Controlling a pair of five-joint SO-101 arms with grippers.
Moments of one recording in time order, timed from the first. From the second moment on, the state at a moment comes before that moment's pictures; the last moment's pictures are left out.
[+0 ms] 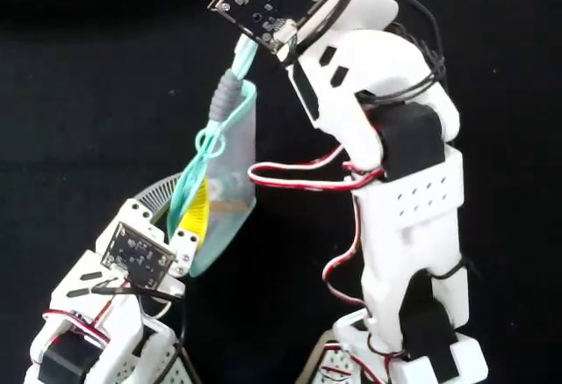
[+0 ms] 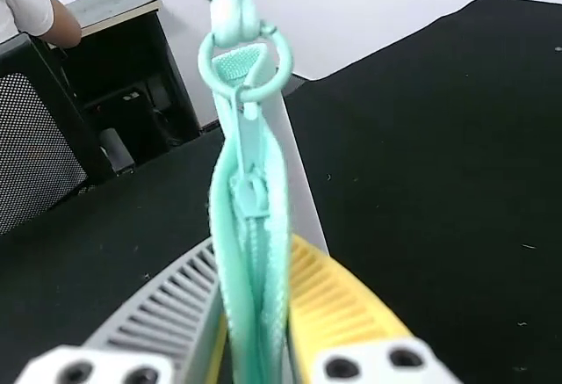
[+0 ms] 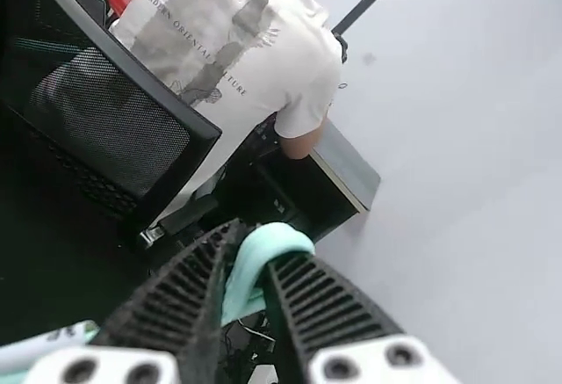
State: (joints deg) left arm 21.2 -104.0 65.9 60.9 -14.1; right arm -19.2 -13.8 -27.0 50.2 42.9
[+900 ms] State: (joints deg) left arm 20.5 -104.0 65.7 57.5 -14.1; right arm -14.3 -11.3 -27.1 50.2 42.9
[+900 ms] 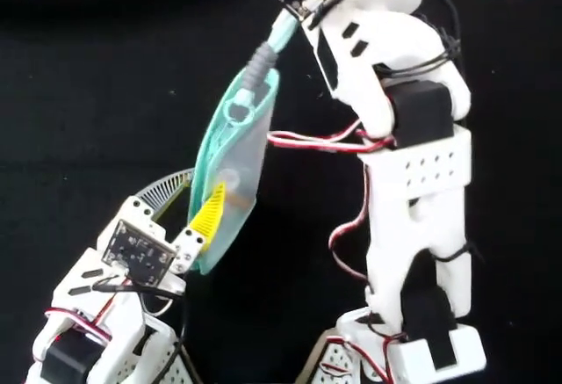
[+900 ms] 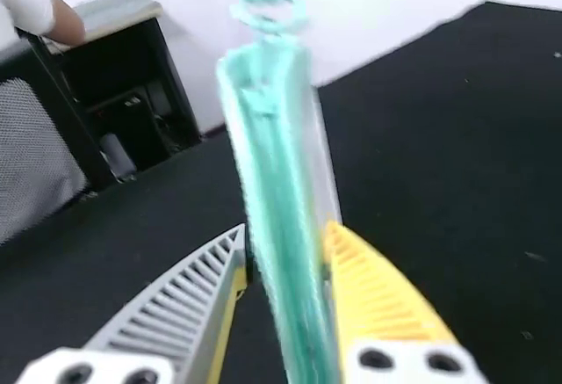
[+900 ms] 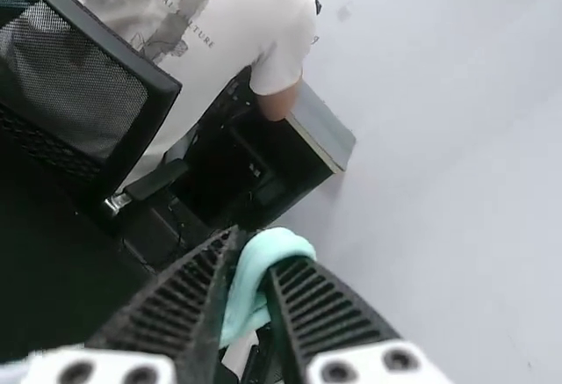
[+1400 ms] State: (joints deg) left arm 17.3 -104.0 60.1 55.5 -14.2; right arm -18.2 -12.8 -27.1 55.1 42.9
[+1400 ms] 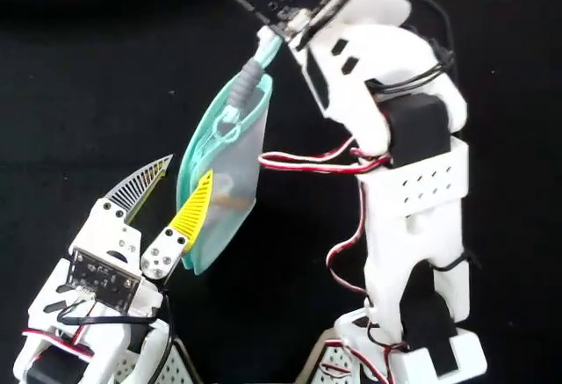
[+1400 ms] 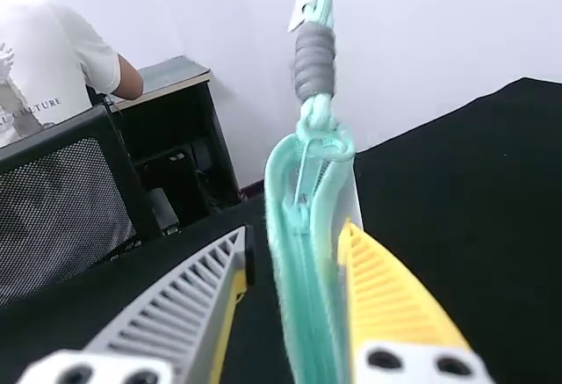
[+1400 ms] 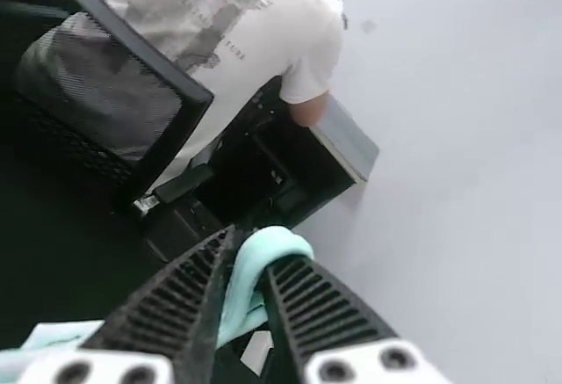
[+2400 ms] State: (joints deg) left arm 17.2 -103.8 66.0 51.9 -13.9; right arm -19.4 -14.8 -27.1 55.6 42.9
